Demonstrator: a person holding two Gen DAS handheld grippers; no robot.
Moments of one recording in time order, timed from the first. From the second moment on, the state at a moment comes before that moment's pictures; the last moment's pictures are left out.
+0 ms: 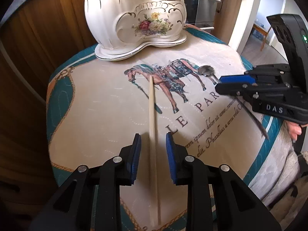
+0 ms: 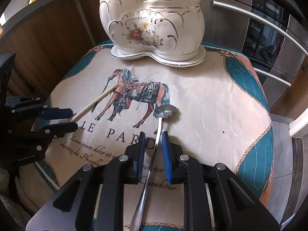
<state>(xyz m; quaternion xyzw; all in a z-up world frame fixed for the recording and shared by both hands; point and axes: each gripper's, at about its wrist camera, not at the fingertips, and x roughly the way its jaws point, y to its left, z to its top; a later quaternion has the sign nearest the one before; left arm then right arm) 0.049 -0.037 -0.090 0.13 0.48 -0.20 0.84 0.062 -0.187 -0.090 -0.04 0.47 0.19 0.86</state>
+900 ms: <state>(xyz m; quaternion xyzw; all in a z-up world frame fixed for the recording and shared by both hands) 0.037 -0.001 -0.007 0.05 0.30 -0.21 0.93 0.034 -0.190 -0.016 -0.04 0.28 0.20 0.94</state>
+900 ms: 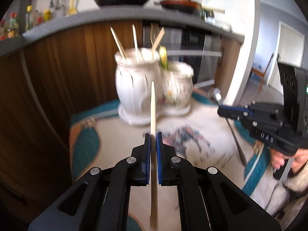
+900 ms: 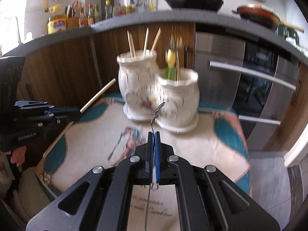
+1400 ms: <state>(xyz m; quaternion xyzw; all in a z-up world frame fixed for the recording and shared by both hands) 0.101 0.015 0.072 -0.06 0.14 -0.19 0.97 0.099 -0.202 0.074 0.03 0.11 0.17 0.98</state>
